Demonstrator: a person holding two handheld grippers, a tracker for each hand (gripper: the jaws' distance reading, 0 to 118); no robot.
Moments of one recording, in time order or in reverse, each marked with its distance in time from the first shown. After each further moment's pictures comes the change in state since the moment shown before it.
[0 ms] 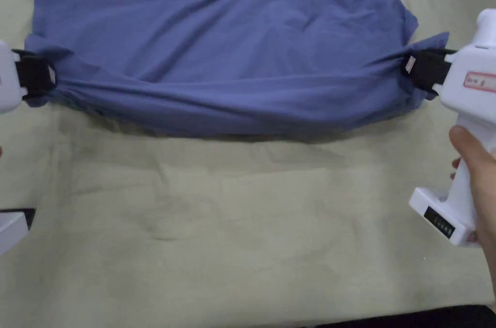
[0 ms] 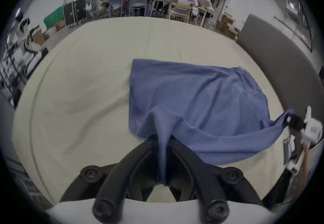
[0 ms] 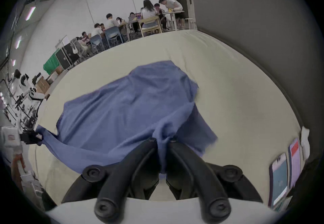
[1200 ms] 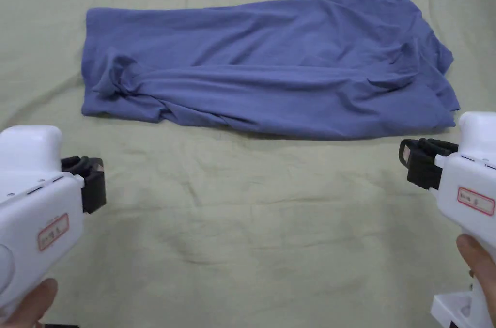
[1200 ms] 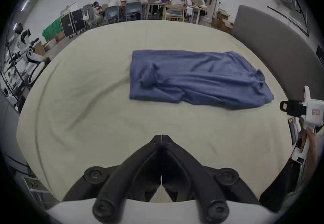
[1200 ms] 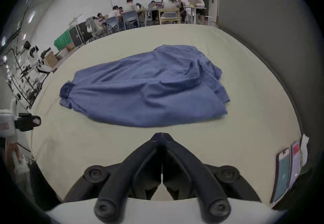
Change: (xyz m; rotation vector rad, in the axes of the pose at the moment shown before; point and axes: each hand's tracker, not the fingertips) left arm 0.022 -0.118 0.055 0.034 -0.009 -0.023; right arm -0.043 -0.091 0.046 -0.077 0.055 0.168
